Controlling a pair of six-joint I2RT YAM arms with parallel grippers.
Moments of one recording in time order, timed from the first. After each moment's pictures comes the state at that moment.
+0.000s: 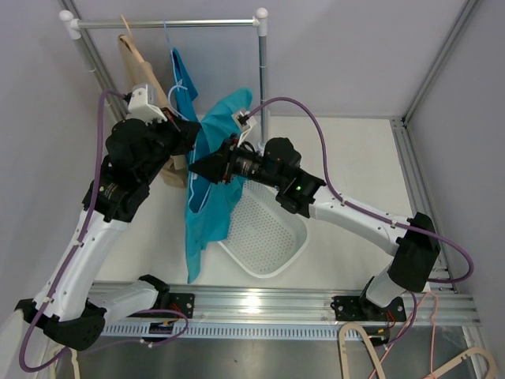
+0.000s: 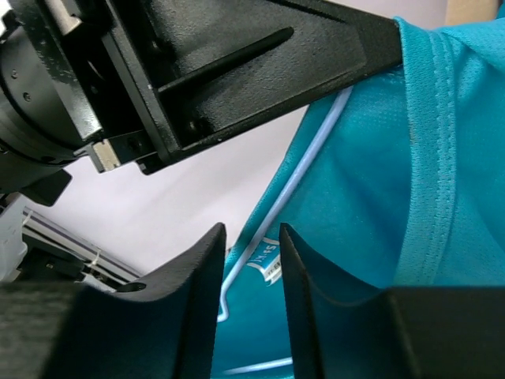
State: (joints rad) left arm -0.46 1.07 1.43 -0.46 -0.13 -0.50; right arm 0.96 1.59 1.41 0.33 -0.30 0.66
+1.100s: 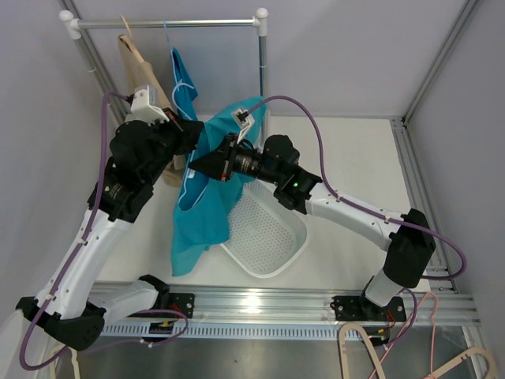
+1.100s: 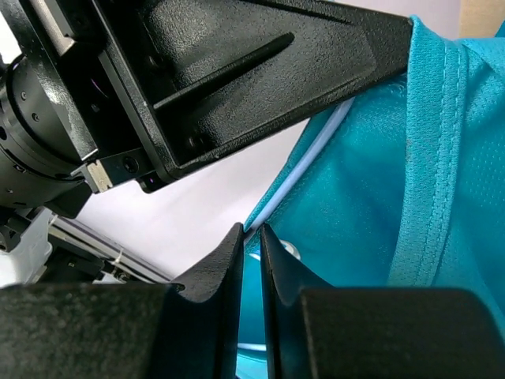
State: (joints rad) left arm -0.47 1.06 1.38 -0.39 -0.13 -0.52; right arm 0.94 1.63 1.42 0.39 -0.37 0.74
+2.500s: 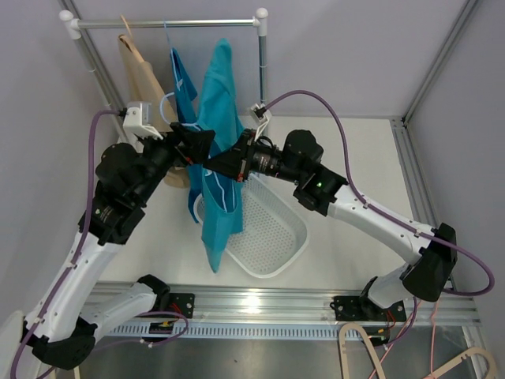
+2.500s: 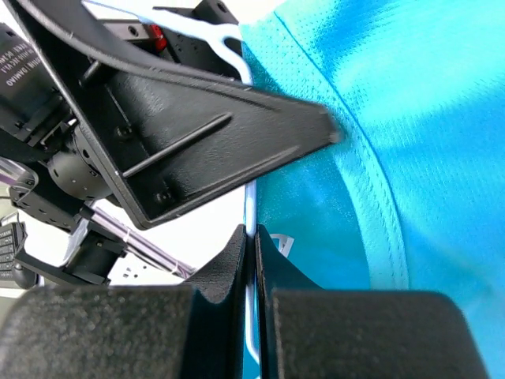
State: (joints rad) left arm -0.50 0.92 1.26 -0.30 -0.11 -0.43; right arm 0.91 1.48 1.41 0.23 -0.41 0.68
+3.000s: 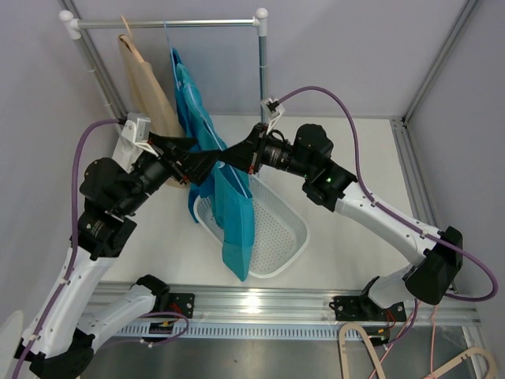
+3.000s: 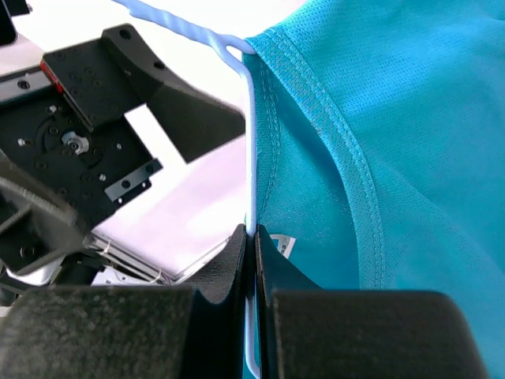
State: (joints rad) left arm -0.47 0.82 1.19 -0.22 0.21 -0.41; right arm 0.83 1.45 1.39 0.19 -0.42 0.67
